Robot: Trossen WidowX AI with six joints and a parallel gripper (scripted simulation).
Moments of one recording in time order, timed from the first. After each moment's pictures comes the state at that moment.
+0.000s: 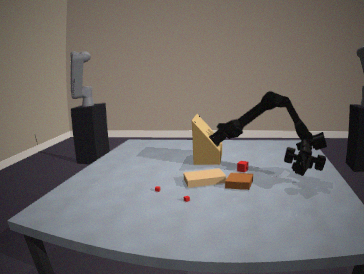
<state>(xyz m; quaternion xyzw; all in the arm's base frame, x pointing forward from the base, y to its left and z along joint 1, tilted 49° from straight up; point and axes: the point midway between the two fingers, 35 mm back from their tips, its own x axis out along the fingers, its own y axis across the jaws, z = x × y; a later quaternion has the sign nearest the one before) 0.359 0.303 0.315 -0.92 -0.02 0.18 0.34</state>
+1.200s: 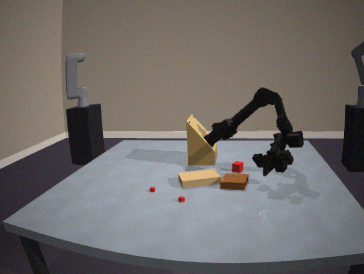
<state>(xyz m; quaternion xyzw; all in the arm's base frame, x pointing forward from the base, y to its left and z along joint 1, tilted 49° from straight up) 0.362 0.222 0.199 -0.72 0.15 0.36 0.57</state>
